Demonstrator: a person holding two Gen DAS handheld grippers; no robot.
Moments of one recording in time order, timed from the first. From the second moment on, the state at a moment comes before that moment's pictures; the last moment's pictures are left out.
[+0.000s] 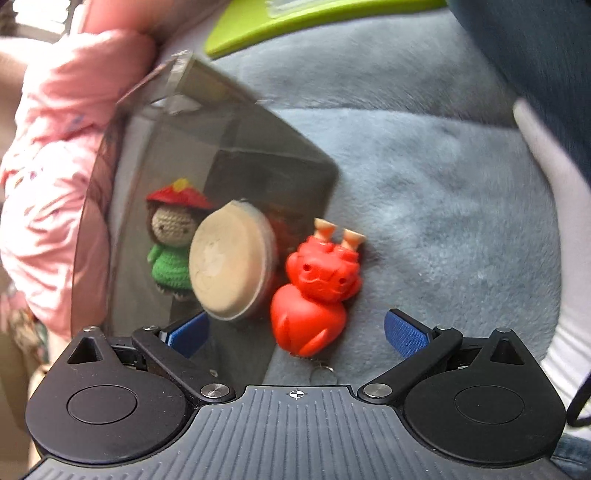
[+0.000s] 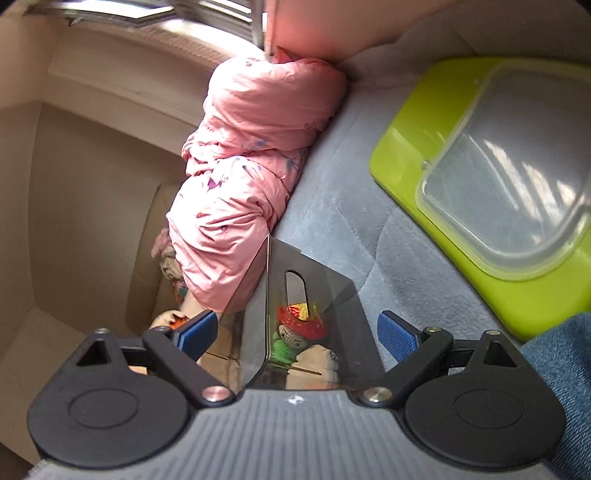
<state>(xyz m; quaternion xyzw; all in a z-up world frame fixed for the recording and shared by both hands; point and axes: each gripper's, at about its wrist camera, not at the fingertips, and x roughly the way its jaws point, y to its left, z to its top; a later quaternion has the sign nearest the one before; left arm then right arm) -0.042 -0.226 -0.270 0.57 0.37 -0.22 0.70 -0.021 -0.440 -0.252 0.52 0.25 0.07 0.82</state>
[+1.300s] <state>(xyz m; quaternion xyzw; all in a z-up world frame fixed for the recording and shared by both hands) -0.065 -0.096 -0.057 -0.06 0.59 -0.42 0.68 0.065 -0.255 -0.282 0.18 0.55 0.10 0.81</state>
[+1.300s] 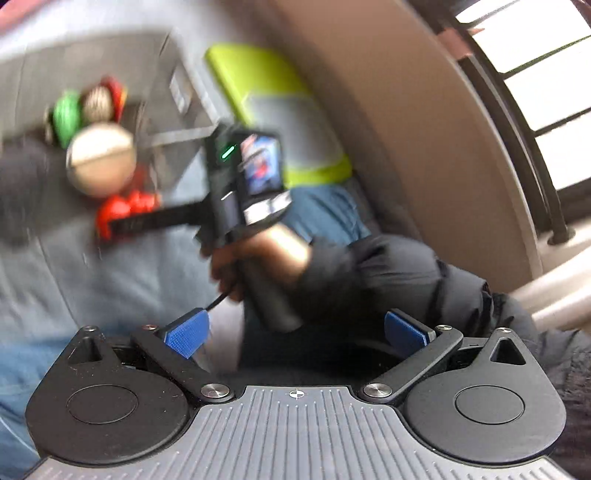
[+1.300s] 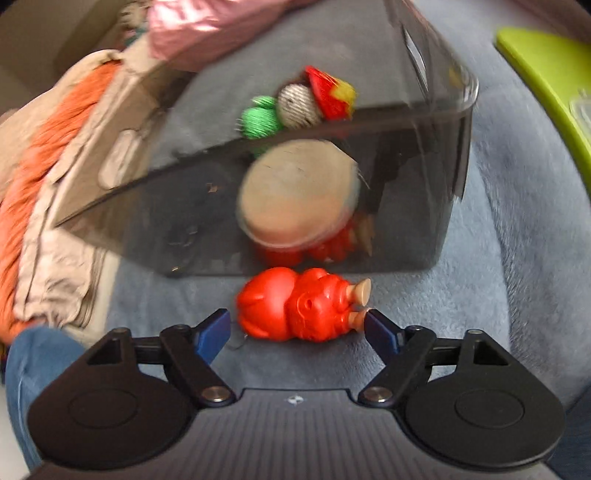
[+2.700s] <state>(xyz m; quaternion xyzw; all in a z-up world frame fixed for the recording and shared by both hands) -0.011 0.023 -0.124 -0.18 0.62 -0.31 0.70 0.179 -0.198 -0.129 0.14 0.48 0.18 0.85</state>
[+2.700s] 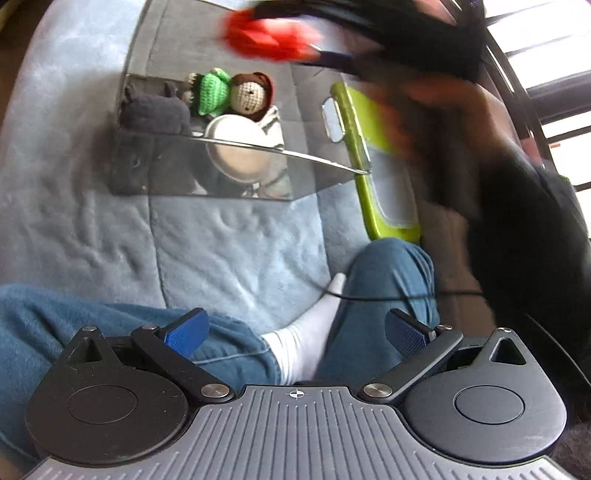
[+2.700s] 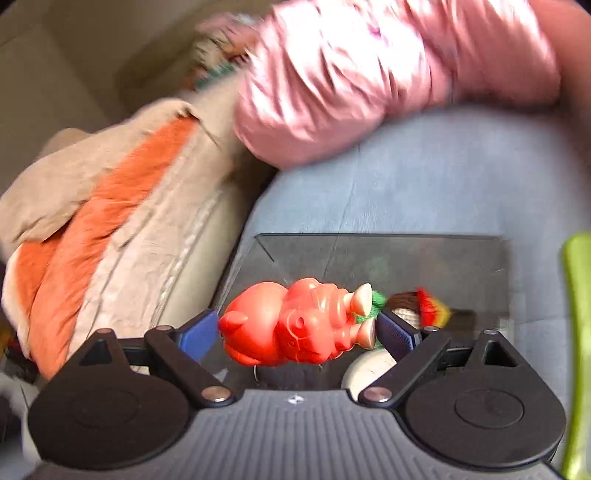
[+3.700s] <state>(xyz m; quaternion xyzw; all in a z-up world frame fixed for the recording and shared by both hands) 0.014 0.022 -0.131 -0.16 0.63 -0.30 0.69 0.266 -0.150 -0.252 0.20 0.60 0.14 0.76</state>
